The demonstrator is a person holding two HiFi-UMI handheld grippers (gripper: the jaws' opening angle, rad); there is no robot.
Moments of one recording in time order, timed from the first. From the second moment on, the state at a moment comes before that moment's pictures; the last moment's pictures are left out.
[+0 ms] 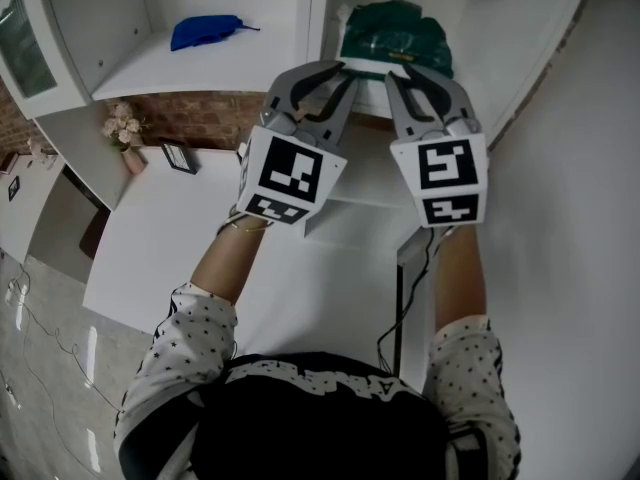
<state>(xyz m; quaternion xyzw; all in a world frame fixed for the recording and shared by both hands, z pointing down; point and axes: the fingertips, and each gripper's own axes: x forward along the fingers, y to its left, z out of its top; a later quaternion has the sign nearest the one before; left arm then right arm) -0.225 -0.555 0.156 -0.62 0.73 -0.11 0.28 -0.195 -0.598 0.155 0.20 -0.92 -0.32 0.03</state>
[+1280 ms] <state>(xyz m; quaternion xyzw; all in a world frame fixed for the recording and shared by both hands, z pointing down) -0.175 -0.478 0.237 -0.69 0.71 -0.01 0.16 -0.093 -0.539 0.246 0.12 -0.99 -0.05 -0.10</state>
